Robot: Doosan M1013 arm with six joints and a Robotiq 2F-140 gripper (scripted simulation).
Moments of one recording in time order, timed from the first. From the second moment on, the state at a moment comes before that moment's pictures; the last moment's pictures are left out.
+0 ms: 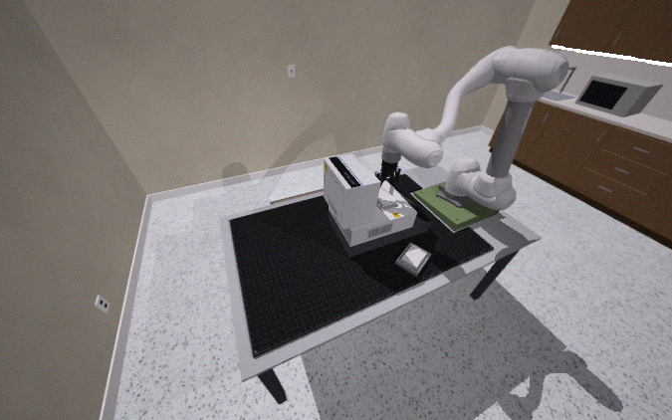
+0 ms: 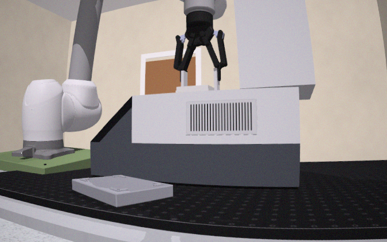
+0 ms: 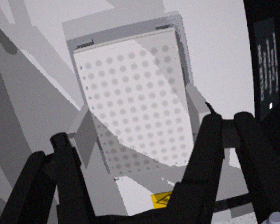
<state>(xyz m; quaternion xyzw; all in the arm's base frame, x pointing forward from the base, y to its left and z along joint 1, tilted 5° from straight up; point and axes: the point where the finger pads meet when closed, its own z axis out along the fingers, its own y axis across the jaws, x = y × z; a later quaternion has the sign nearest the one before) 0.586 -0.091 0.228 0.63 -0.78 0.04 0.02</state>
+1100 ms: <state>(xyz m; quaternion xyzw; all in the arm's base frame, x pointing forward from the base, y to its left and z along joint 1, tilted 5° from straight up) 0.586 -0.092 0.220 0.63 -0.78 0.04 0.02</state>
